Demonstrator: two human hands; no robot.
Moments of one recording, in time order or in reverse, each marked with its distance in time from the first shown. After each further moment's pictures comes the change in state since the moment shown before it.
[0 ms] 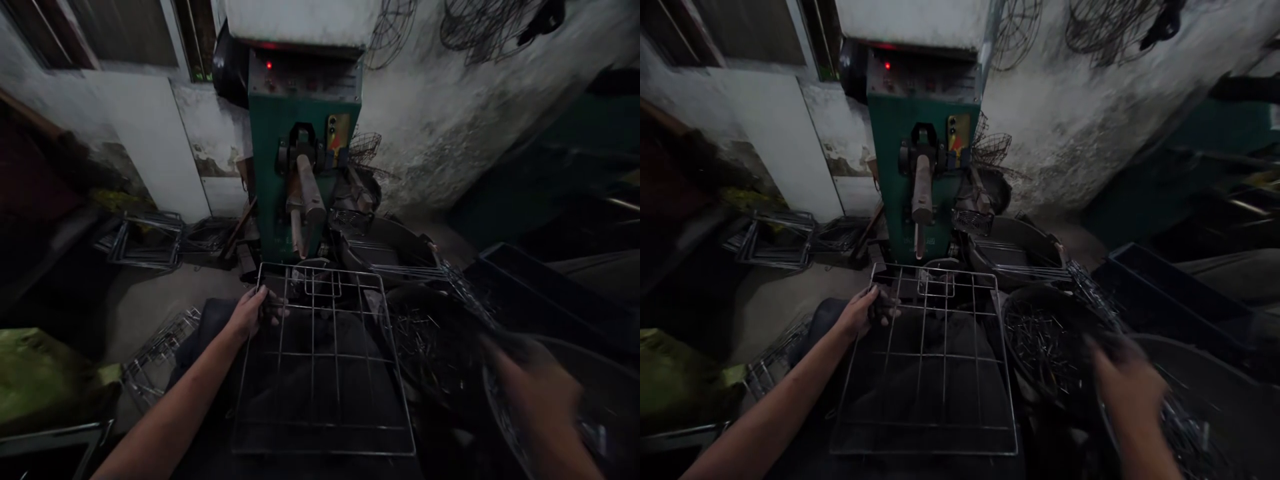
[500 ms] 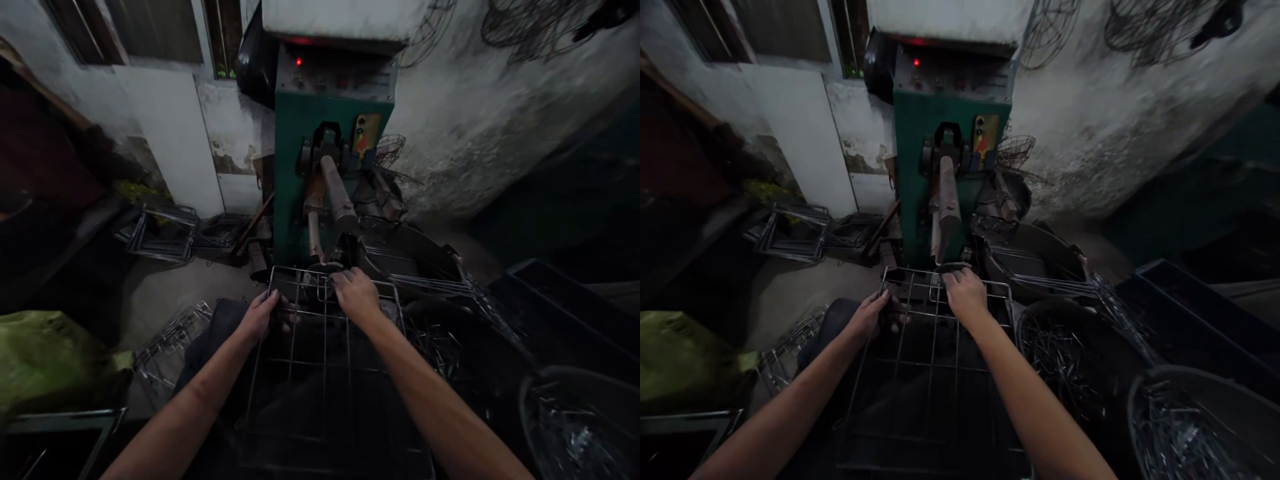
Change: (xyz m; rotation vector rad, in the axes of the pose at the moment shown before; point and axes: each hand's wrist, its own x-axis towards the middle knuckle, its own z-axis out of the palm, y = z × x) left_hand 0.003 0.001 -0.016 -0.026 -0.015 0.043; right_hand 0.057 -0.215 0.175 -0.291 -0.256 -0.753
